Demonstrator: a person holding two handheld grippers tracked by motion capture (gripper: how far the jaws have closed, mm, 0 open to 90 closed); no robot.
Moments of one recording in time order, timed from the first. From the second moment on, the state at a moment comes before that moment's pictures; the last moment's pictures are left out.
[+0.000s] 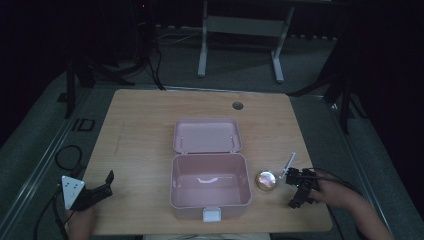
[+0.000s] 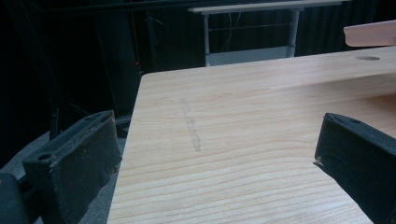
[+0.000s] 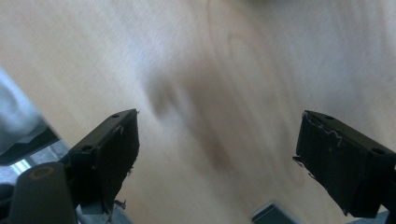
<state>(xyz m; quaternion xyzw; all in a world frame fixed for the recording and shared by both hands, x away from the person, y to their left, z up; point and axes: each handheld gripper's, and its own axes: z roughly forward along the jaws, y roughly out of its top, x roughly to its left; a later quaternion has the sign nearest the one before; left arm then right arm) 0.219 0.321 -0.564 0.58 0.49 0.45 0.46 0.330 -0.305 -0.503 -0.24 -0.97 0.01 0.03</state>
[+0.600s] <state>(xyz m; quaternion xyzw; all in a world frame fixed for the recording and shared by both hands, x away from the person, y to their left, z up) 0.219 0.322 -0.564 0.58 0.49 0.45 0.47 0.361 -0.258 -0.498 -0.20 -0.98 -0.02 0.01</state>
